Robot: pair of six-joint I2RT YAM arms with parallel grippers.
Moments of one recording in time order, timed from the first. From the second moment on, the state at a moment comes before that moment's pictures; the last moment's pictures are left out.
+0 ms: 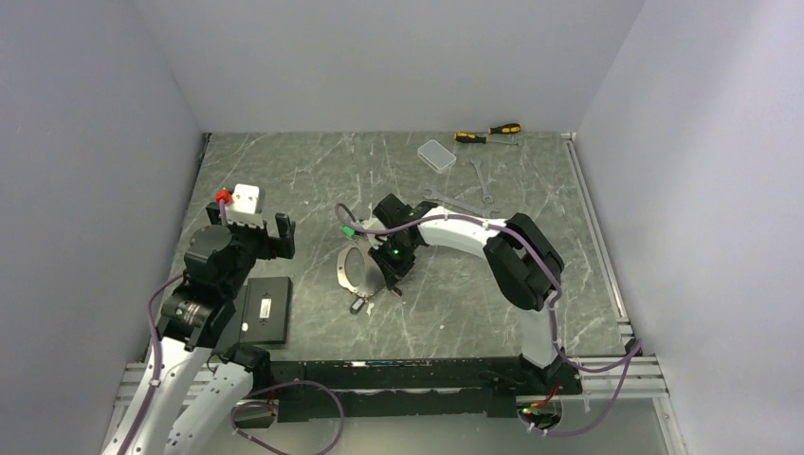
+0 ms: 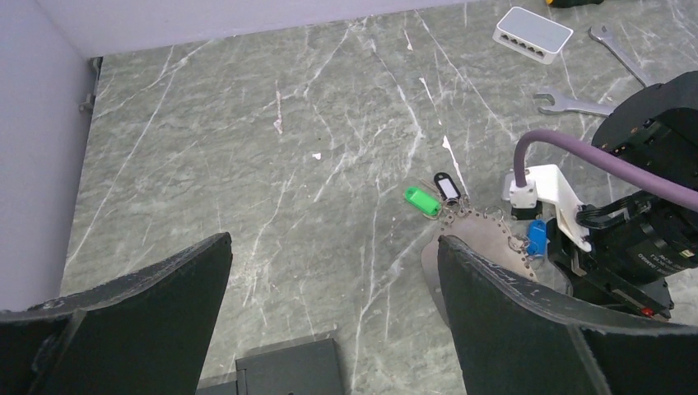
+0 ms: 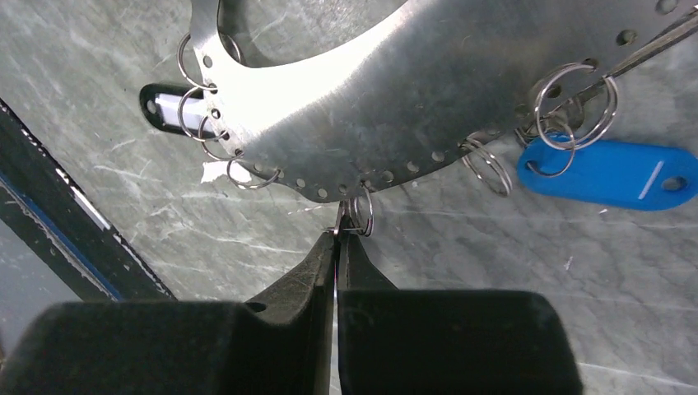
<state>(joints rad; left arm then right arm) -0.31 0.58 0.81 -0.44 -0.14 -0.03 0.80 1.99 1.38 -0.66 -0.40 -0.07</state>
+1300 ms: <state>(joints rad) -0.30 0.59 0.81 -0.44 -0.13 -0.03 0.91 1.64 0.93 -0.21 -0.30 0.30</state>
